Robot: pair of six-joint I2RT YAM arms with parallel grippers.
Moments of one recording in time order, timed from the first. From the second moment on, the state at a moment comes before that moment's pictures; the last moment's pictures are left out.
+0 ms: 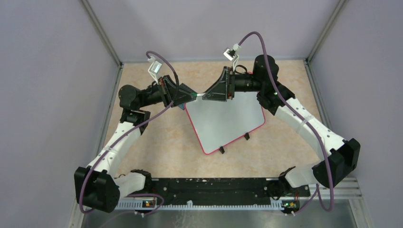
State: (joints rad) left arm -0.25 1.14 0.89 0.74 1.13 -1.10; right arm 0.60 1.38 1.37 -0.02 -0.93 0.64
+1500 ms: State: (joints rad) left arm 0.01 1.10 0.86 0.69 1.21 -1.09; right arm 0.31 1.32 1.27 0.05 -1.02 0.73
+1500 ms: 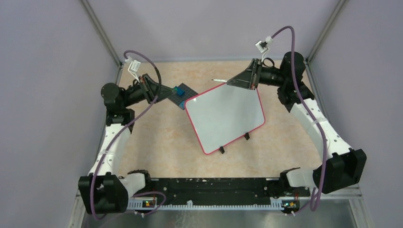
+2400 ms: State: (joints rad) left arm 0.11 1.24 0.95 -0.78 0.28 0.42; right arm 0.25 1.14 1.28 -0.65 -0.89 -0.04
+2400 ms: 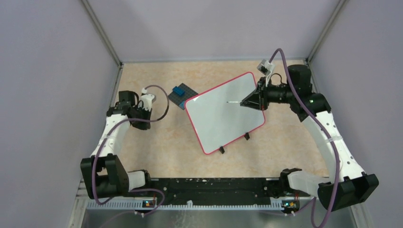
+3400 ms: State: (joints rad) left arm -0.04 1.49 0.86 -0.63 0.10 0.40; right arm 0.30 1.12 1.18 -0.61 -0.87 -0.07
